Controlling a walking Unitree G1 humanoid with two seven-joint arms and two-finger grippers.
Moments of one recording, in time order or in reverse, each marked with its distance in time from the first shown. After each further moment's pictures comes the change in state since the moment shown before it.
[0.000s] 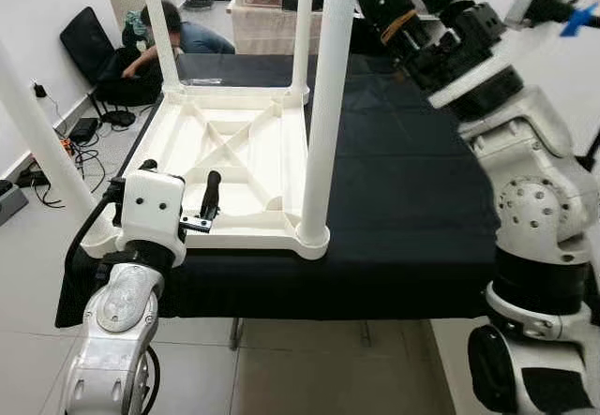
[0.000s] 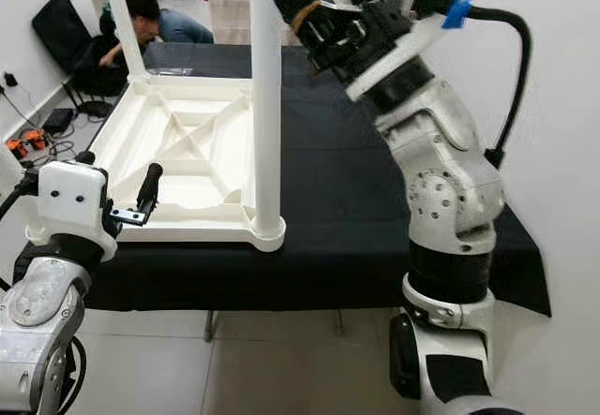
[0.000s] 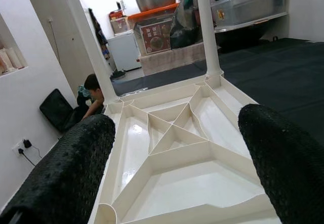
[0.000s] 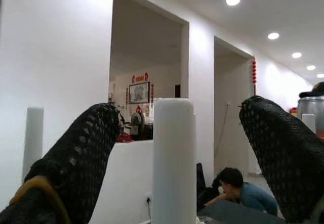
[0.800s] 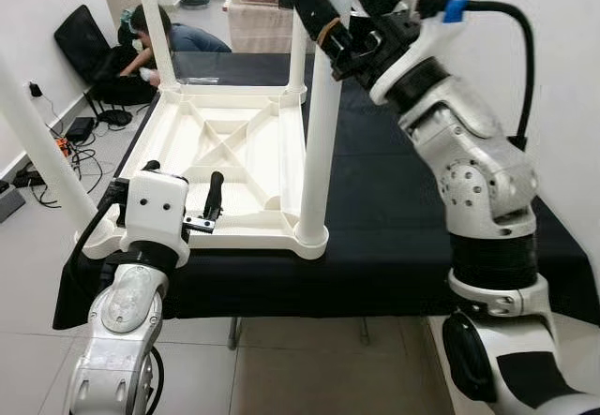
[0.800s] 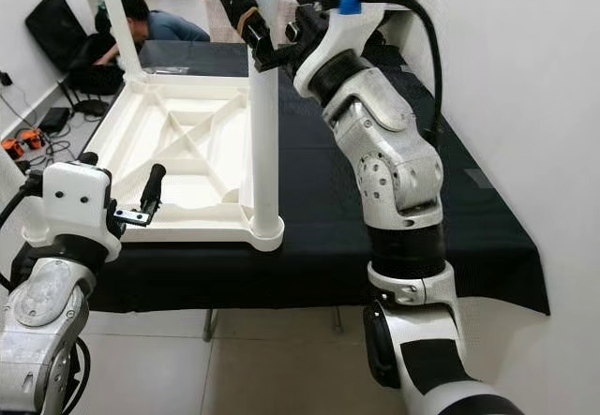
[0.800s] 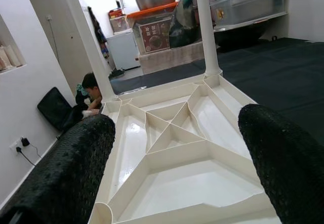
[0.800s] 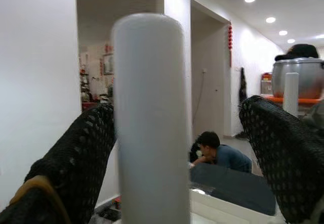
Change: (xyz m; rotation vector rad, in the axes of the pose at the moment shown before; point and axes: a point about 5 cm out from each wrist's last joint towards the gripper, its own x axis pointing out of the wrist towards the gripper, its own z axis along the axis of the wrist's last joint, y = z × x) left arm 0.000 -0.003 0.000 -0.004 -0.002 -0.001; right arm 0.026 0.001 -0.028 -0.012 0.125 -0.115
